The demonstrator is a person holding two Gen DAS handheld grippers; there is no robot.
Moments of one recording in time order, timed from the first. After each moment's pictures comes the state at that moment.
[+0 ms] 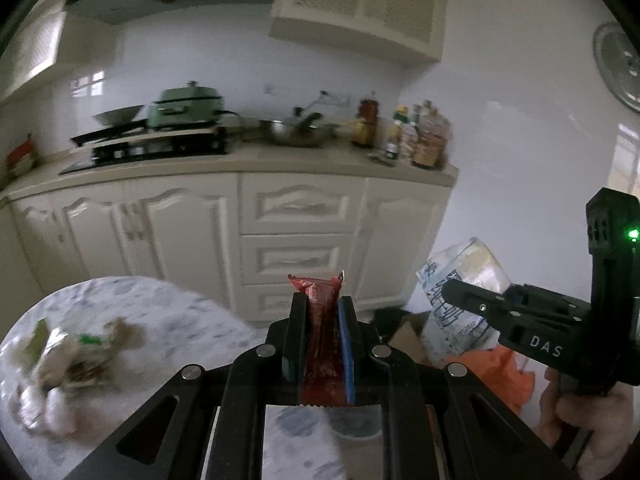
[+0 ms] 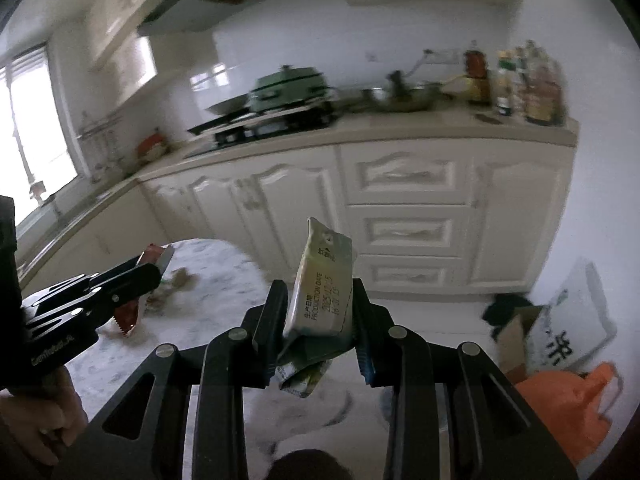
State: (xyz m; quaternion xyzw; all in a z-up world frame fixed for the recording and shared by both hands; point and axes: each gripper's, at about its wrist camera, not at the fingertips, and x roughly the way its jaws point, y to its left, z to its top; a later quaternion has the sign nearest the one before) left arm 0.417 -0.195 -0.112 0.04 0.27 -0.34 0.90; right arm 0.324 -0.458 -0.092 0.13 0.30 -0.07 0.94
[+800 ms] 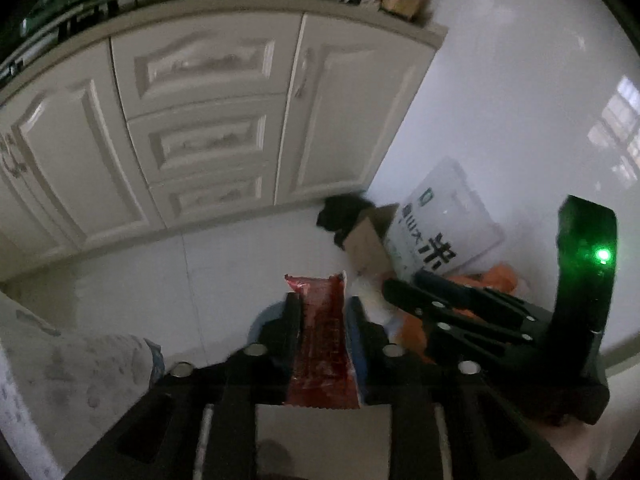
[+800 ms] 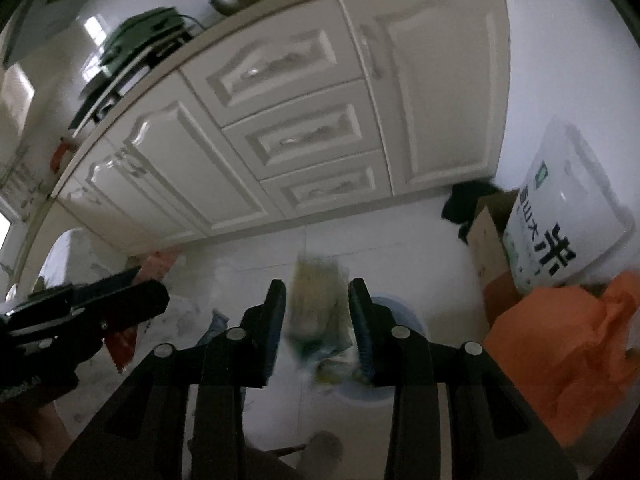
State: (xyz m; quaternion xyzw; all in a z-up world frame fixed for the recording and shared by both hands) left arm 0.610 -0.480 -0.248 0.12 0.49 -0.38 0.78; right arm 0.367 -0.634 -0.280 0.26 0.42 -0.15 0.85
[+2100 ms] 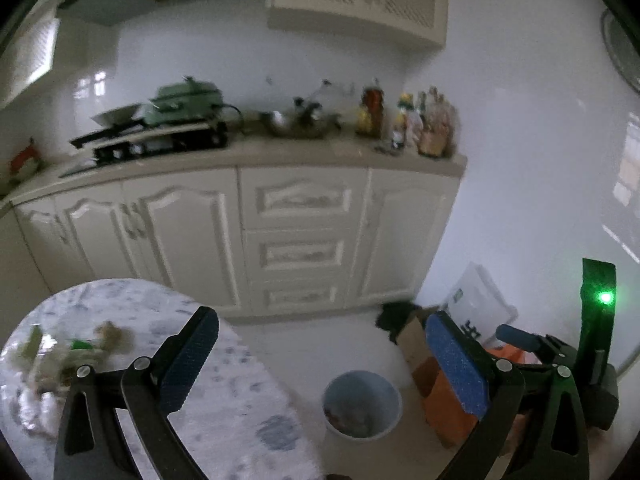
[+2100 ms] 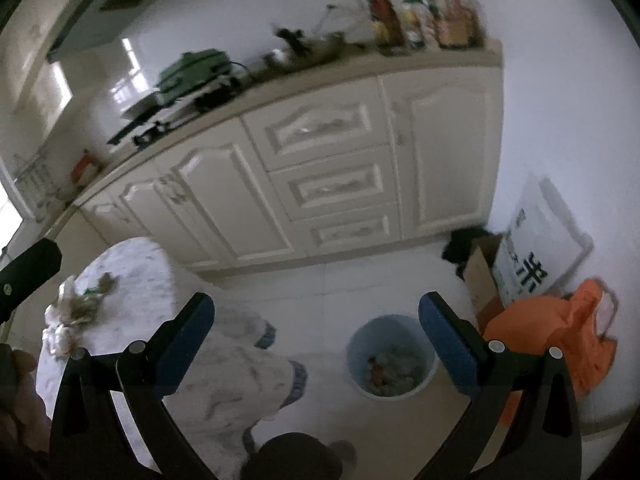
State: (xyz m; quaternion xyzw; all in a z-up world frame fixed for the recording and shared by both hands) left arm 0.392 -0.178 -0.088 0.05 0.28 -0.32 0.91; right arm 0.310 -0.487 -0.138 0.20 0.33 -0.15 0.91
